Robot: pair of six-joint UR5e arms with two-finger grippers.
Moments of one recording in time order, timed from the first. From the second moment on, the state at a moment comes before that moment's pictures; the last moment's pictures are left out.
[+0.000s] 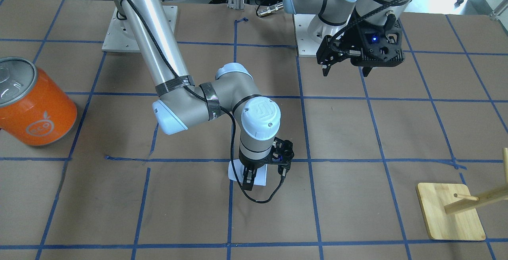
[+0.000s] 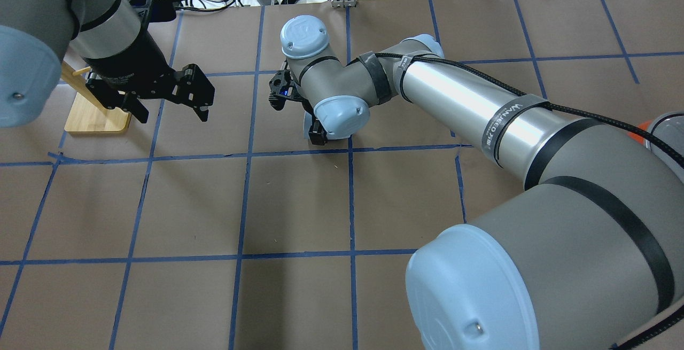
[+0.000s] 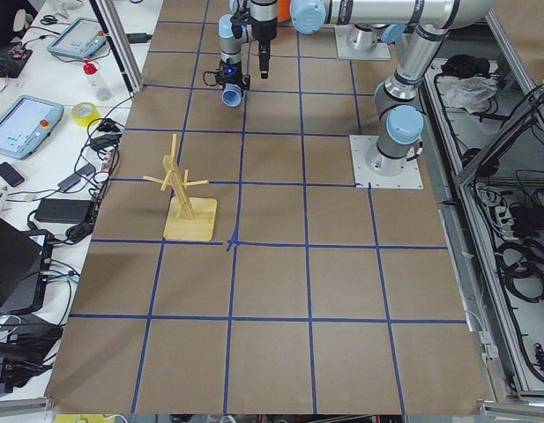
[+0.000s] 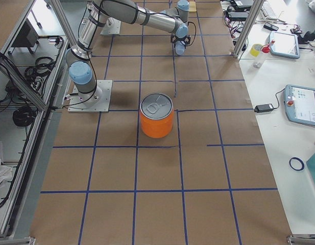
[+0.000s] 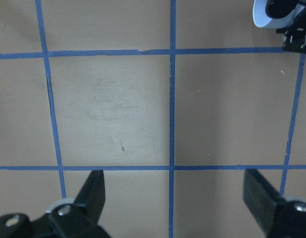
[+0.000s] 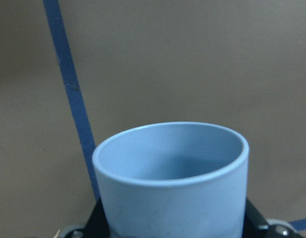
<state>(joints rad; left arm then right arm) -1.56 -1.52 -1.65 -1.56 1.60 0.01 2.02 -0.86 1.38 -2.12 -1.61 -0.93</state>
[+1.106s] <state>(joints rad) -1.56 -1.52 -1.65 -1.56 1.60 0.01 1.98 -1.03 1.38 -2.05 -1.58 -0.78</state>
